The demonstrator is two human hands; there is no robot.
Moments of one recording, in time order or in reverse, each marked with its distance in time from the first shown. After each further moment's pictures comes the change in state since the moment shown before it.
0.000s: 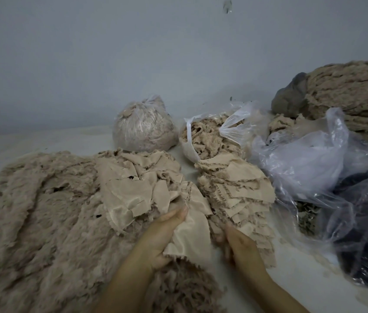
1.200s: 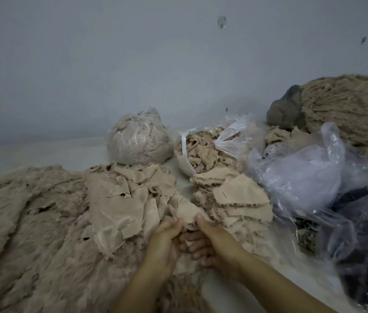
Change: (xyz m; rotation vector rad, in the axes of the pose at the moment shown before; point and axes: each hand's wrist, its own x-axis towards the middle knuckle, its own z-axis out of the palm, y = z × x) left_hand 0.037 -0.008 0.013 -0.051 0.100 0.156; right_hand 0.040 -0.062 0.021 -0.004 -0.315 0.323
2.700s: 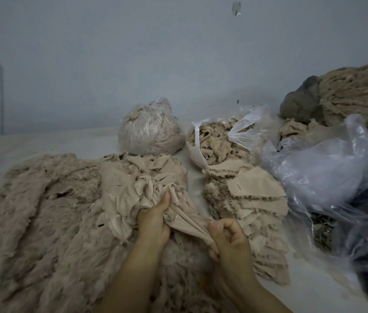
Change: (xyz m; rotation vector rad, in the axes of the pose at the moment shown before) left_hand 0.015 0.039 -0.015 -0.275 0.337 0.118; right_hand -0.020 0.030 0.042 0.669 0.201 -0.457
